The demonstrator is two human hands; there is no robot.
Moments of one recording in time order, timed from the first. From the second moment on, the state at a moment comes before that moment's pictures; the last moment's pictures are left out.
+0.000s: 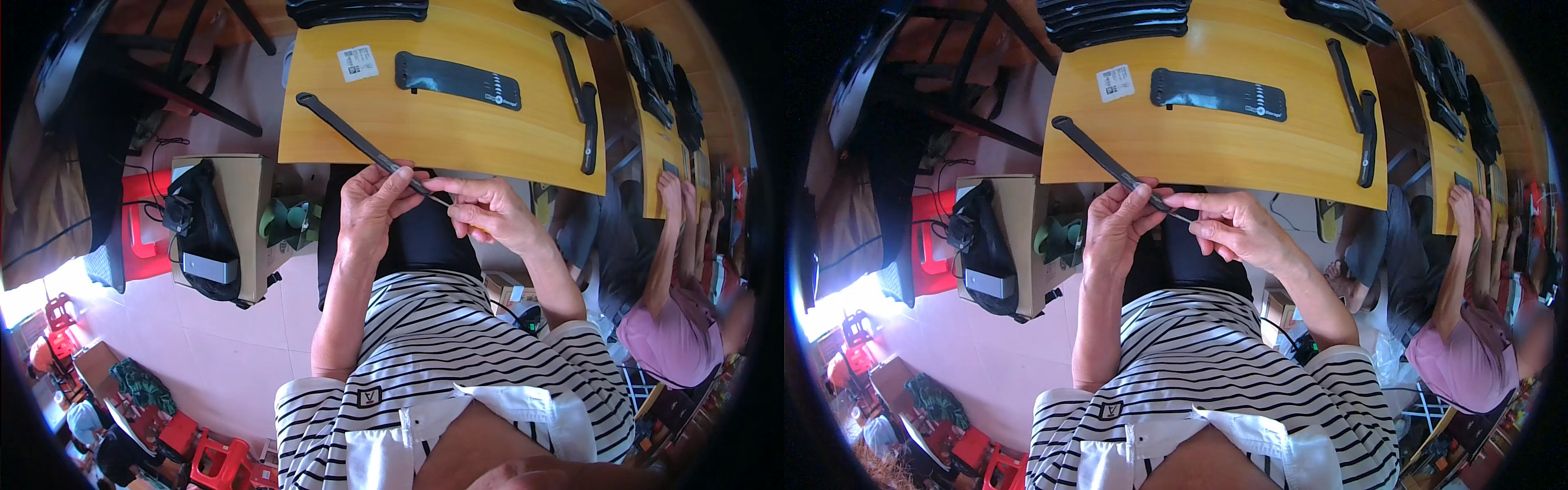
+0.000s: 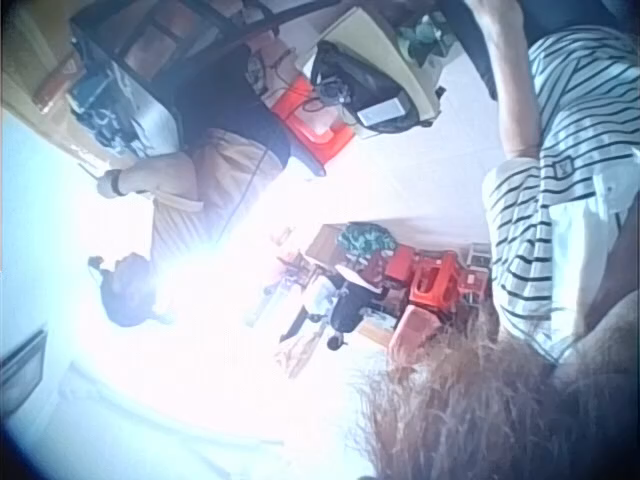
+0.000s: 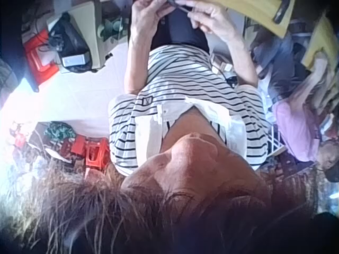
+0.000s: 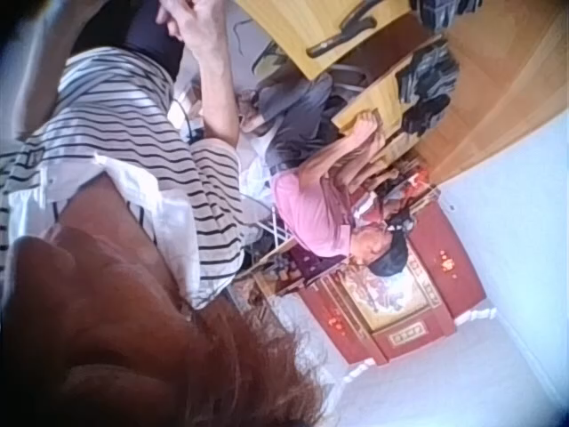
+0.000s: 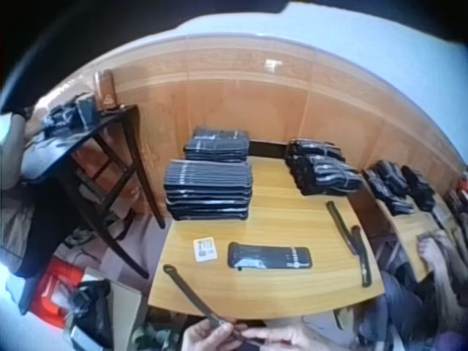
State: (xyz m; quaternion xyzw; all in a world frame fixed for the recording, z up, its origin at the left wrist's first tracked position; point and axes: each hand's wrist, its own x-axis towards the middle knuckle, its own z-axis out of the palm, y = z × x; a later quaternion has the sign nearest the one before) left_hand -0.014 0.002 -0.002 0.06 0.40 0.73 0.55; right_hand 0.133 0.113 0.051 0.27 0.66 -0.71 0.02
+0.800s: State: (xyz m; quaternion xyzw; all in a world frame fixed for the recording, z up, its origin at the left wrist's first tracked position) left_hand -0.010 0.004 0.000 0.07 0.42 0.72 0.54; right_hand 0.135 0.115 0.051 0.27 0.65 -0.71 0.03
